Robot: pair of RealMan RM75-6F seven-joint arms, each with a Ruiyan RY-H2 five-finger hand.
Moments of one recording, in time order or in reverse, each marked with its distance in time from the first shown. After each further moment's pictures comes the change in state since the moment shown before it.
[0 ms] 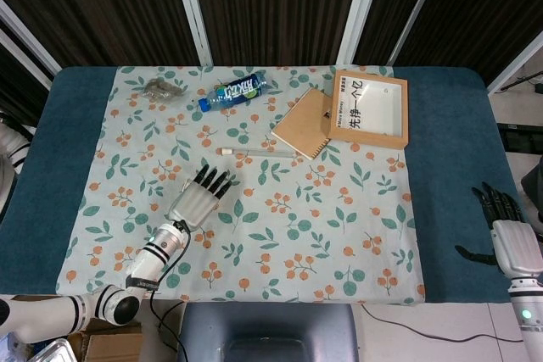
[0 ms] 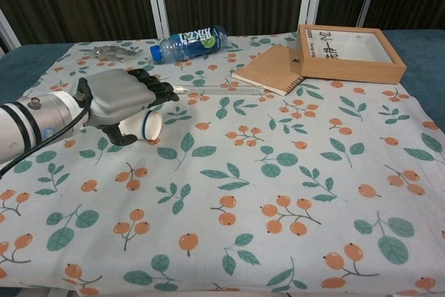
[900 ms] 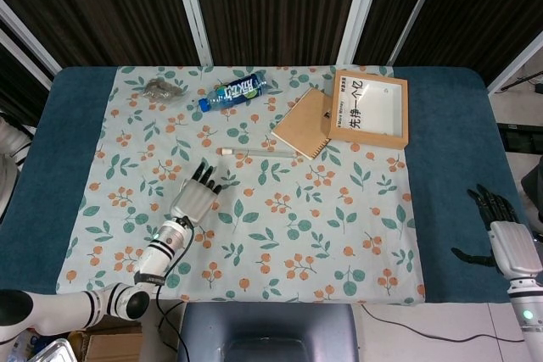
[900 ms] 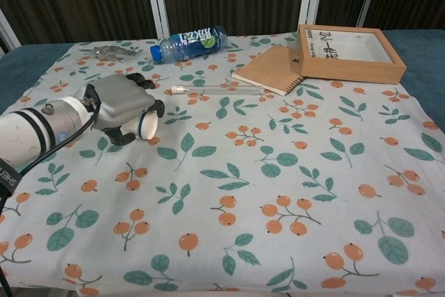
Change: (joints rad) left arm -0.055 -0.062 0.054 0.091 -0.102 0.057 -0.006; right arm 0.007 0.027 -0.016 -0.011 -0.028 -0.023 0.083
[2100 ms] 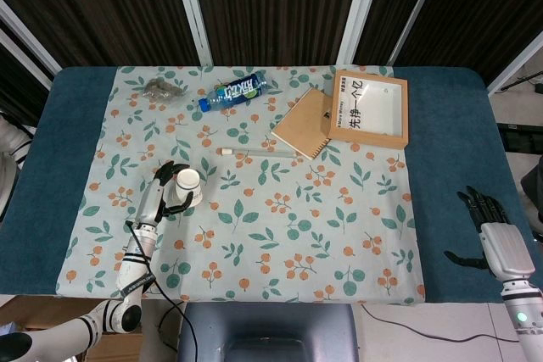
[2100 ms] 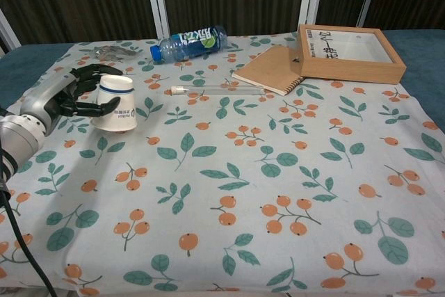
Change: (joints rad) left arm 0.290 -0.179 -0.160 0.298 0.280 0.181 -1.522; right arm 0.005 0.024 -0.013 -0.081 -0.009 0.000 -0.065
